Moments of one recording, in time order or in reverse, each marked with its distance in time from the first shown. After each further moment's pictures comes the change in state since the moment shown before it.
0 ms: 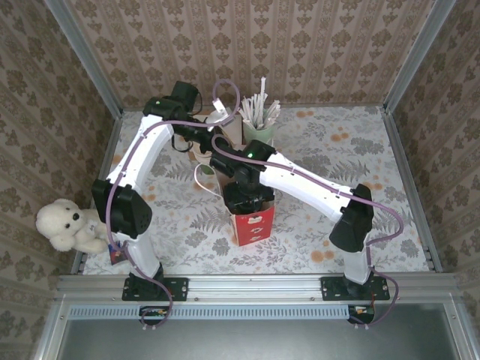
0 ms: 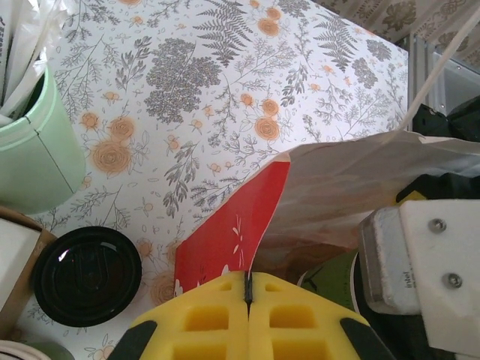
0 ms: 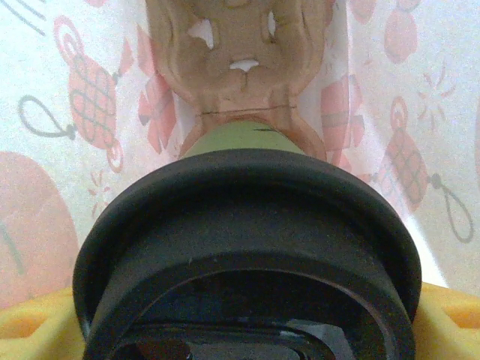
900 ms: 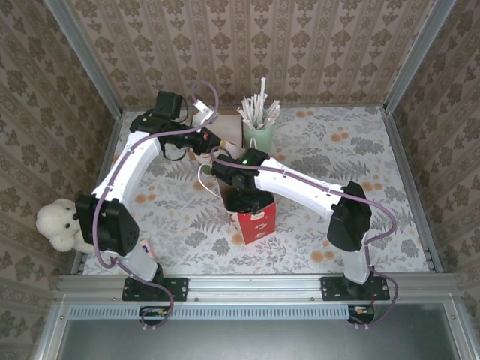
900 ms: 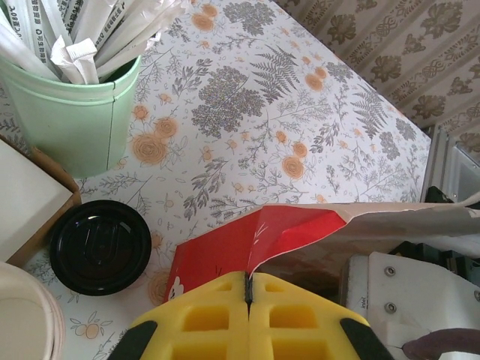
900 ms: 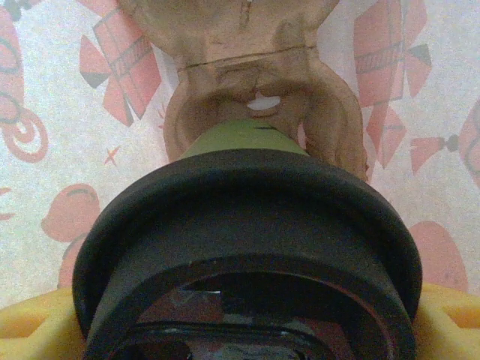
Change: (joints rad) left arm 0.072 -0.188 -0.314 0.338 0.005 -0.355; right arm -0.002 0.007 -0.129 0.037 -0.058 -0.037
